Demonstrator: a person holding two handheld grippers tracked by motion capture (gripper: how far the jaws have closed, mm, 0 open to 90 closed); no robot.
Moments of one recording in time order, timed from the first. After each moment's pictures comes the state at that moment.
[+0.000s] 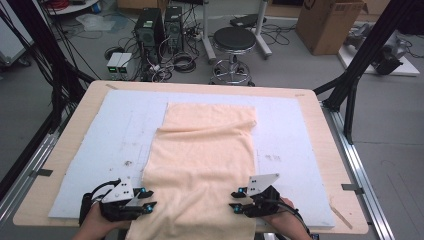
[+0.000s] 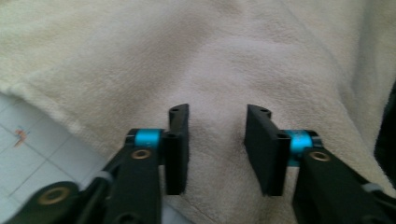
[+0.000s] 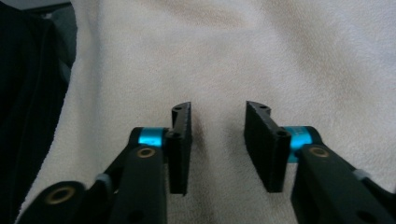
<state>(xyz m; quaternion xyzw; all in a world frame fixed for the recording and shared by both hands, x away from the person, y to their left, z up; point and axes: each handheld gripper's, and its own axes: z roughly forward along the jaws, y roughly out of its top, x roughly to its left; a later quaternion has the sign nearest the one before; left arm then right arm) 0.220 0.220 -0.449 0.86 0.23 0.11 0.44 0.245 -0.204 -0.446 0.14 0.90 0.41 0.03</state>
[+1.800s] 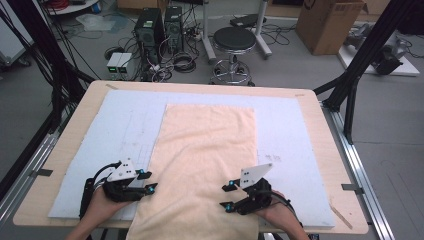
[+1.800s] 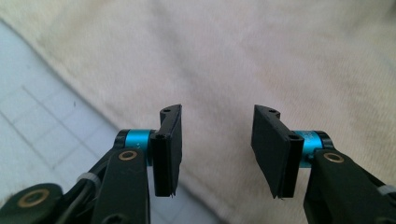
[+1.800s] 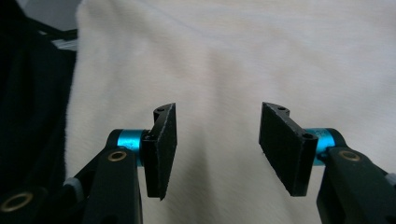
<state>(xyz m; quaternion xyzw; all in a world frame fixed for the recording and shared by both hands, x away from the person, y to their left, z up) 0.259 0.222 -0.442 0.86 0.27 0.13 0.42 0.258 -0.181 -0.430 0.10 0.89 0.44 -0.01</state>
